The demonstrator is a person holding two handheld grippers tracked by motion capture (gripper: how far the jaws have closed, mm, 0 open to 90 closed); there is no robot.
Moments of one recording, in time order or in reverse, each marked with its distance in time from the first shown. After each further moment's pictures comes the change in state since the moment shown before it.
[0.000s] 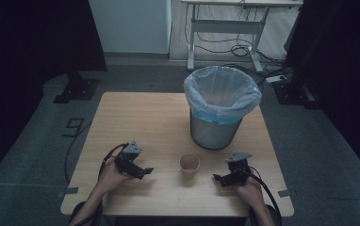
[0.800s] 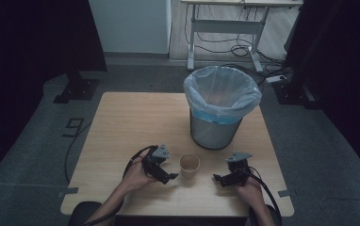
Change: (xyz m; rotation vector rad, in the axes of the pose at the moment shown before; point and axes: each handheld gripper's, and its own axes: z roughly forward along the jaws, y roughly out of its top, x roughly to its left) left arm -0.050 0.049 0.053 0.004 -0.113 0.144; right arm 0.001 0.000 0.000 0.002 -0.001 0.003
